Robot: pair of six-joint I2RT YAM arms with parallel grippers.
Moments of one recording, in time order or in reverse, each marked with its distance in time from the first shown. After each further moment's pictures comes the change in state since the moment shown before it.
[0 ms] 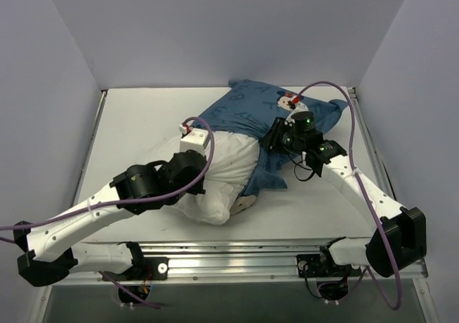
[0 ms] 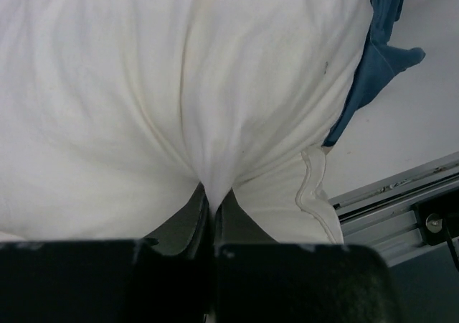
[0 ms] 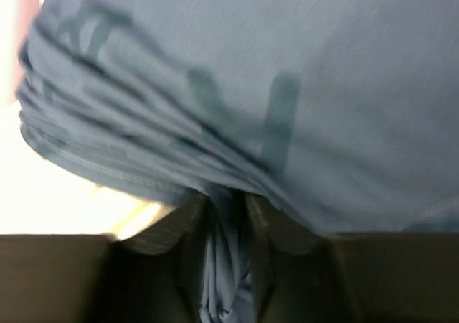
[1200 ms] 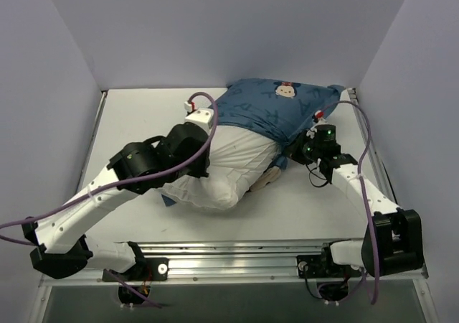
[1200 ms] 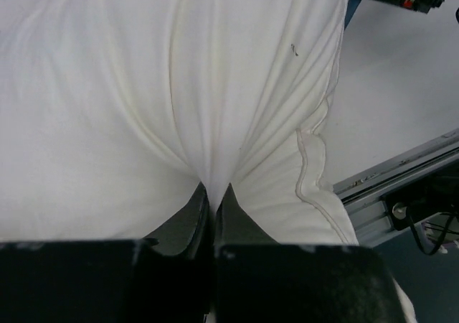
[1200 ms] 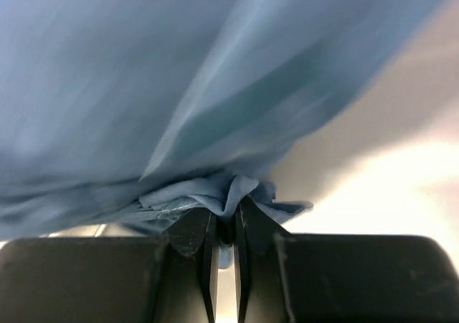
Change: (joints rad) left arm 0.092 0.194 0.327 -0.119 0.138 0.112; right arm -0.231 -0.068 -0.313 0.166 -0.138 0.015
